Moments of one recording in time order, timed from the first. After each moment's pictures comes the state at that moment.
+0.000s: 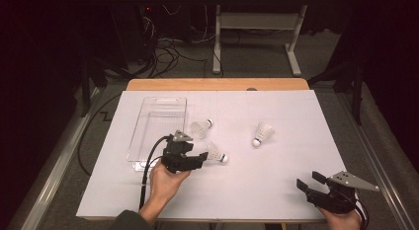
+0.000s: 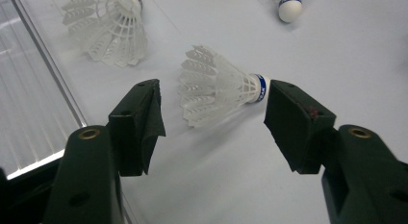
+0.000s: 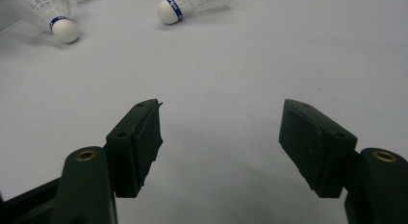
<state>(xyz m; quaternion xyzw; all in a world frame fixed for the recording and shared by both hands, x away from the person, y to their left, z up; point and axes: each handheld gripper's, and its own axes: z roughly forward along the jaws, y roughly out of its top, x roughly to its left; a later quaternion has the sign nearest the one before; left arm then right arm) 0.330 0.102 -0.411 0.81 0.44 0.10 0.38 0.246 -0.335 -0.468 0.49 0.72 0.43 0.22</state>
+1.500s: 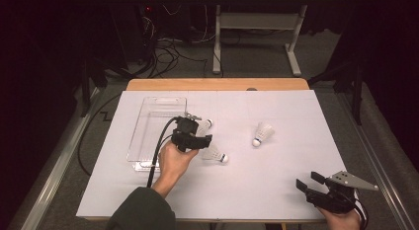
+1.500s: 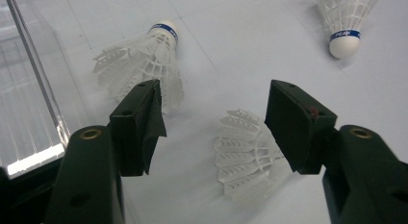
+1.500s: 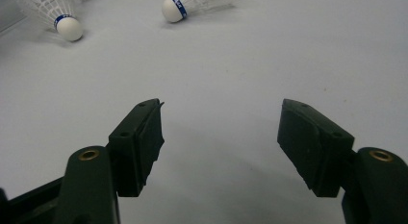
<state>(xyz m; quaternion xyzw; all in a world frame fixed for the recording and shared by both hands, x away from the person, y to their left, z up) 0.388 0.082 -0.407 0.80 0.48 0.11 0.34 0.247 -0.335 -0.469 0.49 0.73 0.43 0.21</state>
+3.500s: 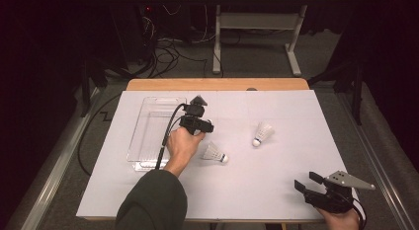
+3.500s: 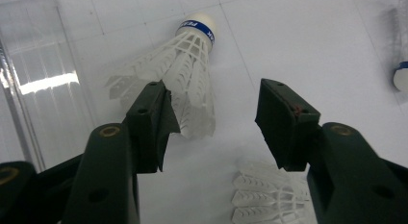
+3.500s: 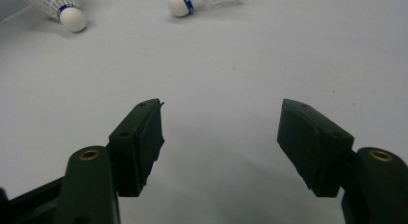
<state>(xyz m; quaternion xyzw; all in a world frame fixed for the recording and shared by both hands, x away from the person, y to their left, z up) 0.448 0.061 -0.407 0.79 0.56 0.06 0.24 0.248 -0.331 -0.470 0.48 0.74 0.43 0.21</state>
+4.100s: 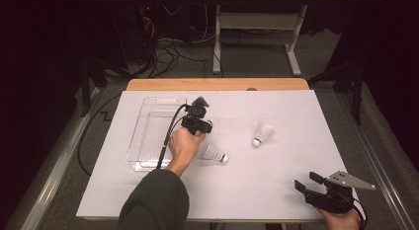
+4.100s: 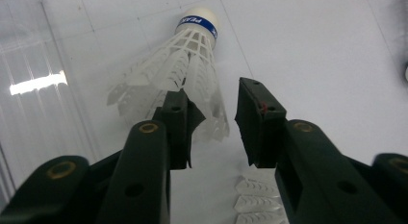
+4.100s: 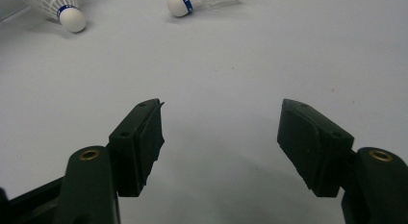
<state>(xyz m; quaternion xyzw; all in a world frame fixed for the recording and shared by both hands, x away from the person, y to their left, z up) 0.452 0.058 -0.414 0.80 0.55 0.05 0.23 0.248 -0.332 -0.470 0.48 0.74 0.43 0.21</state>
